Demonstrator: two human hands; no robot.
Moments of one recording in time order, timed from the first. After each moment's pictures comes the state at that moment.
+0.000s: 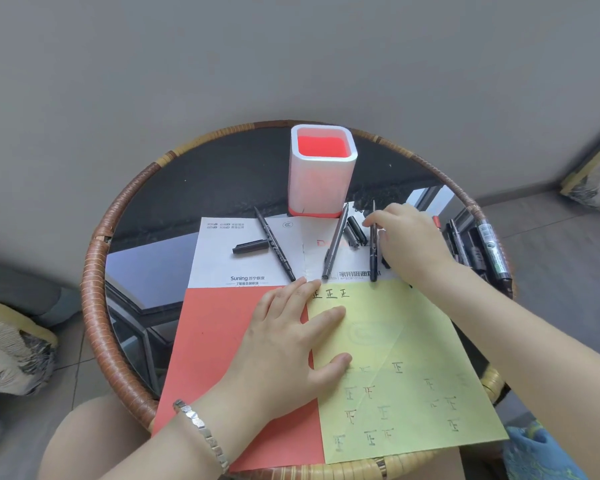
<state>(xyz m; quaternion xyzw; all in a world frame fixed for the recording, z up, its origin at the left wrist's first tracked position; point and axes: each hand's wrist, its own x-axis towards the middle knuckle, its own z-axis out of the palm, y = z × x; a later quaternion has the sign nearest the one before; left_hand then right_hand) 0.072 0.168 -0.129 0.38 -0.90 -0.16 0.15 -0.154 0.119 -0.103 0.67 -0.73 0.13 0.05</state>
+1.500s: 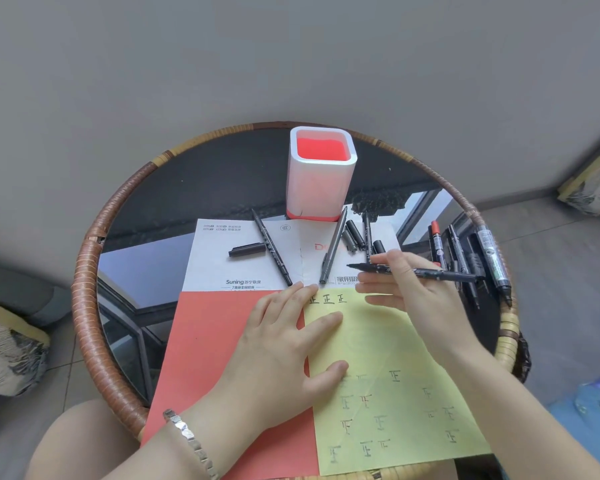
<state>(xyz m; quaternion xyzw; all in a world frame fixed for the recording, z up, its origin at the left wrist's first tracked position) 0.071 0.168 -0.130 0.38 -0.90 -0.16 0.16 -0.107 0.190 -0.084 0.38 -0.64 0.55 -0.38</state>
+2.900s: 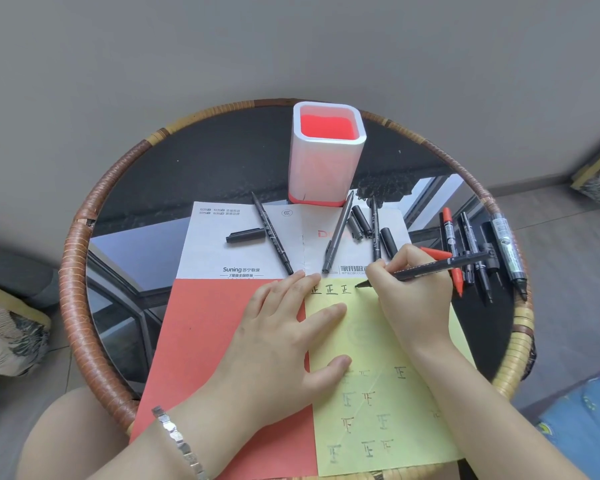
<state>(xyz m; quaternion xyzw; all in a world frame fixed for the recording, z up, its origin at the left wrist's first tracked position) 0.071 0.168 -0.129 0.38 -0.90 -0.17 0.15 -0.100 0.173 -0.123 0.42 -0.72 0.54 -0.13</state>
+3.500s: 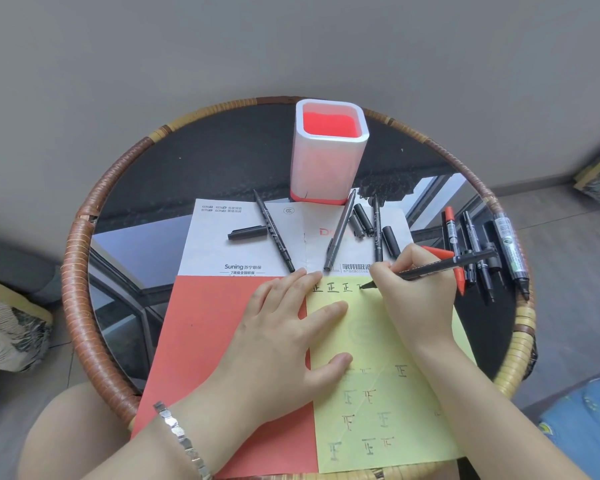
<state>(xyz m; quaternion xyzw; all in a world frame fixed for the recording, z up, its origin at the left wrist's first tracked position) 0.071 0.168 -0.129 0.38 -0.90 -0.17 0.15 -0.101 0.174 -0.122 0.42 -0.71 0.55 -0.13</state>
